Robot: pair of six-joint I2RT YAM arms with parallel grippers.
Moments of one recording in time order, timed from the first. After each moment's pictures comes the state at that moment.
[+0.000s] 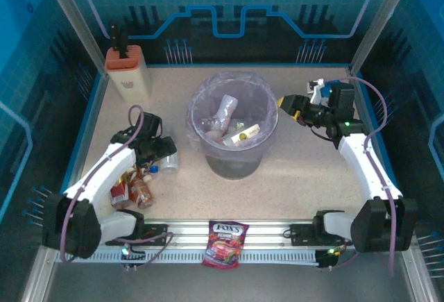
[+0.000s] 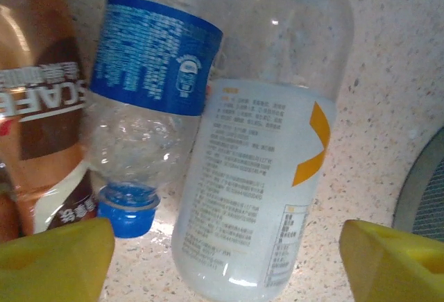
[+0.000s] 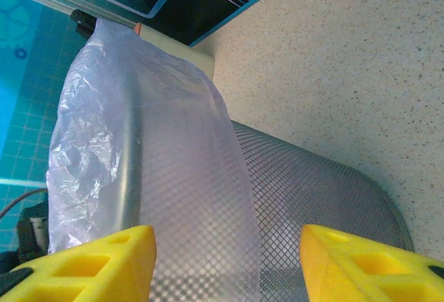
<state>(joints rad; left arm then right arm) -0.20 1.23 0.83 -0.80 -0.03 -0.69 0.00 1.22 1.00 -0.33 -0.79 0.65</state>
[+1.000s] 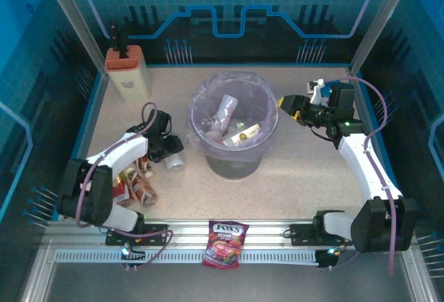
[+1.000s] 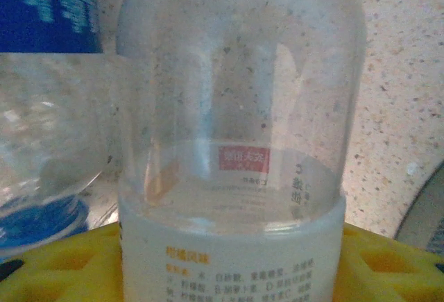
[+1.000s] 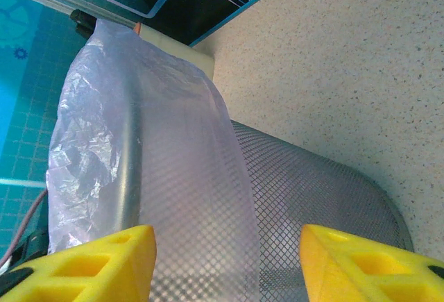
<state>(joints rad) -0.20 1.43 0.83 -0.59 0.06 -0.69 0.00 1.22 1.00 -0.33 -0.79 0.65</state>
